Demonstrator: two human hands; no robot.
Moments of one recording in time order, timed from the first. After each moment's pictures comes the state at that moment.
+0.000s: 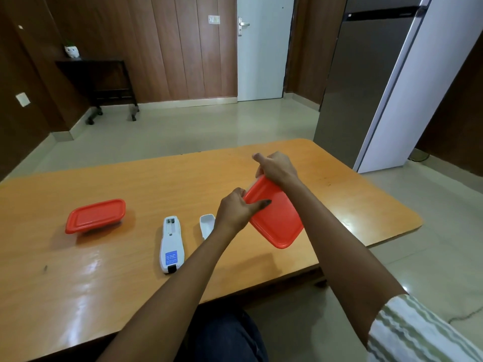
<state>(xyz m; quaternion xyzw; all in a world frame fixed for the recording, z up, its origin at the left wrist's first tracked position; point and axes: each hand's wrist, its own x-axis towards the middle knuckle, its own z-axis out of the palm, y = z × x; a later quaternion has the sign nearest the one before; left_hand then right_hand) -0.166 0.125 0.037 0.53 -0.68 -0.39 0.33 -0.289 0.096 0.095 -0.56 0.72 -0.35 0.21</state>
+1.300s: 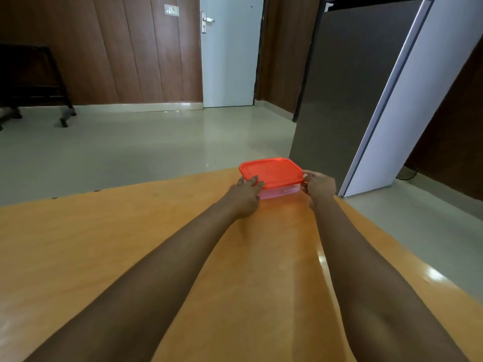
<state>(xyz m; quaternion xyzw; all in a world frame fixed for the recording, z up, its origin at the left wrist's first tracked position) -0.407 -0.232 -0.044 0.41 -0.90 -0.16 0.04 -0.596 -0.204 -0.049 -0.25 0.71 -0.59 0.29</state>
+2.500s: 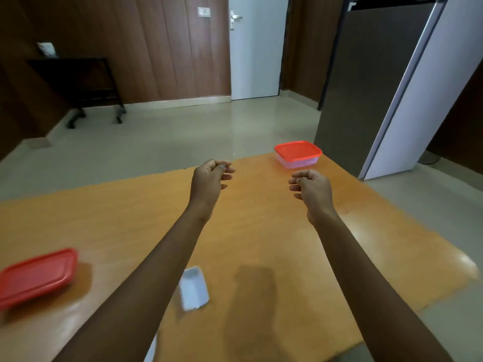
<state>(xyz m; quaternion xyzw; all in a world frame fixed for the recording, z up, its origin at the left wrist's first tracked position) -0.183 -0.050 0.063 0.45 -0.58 -0.46 0.50 -0.372 0.001 0.045 -0.34 0.65 -0.61 0.30</state>
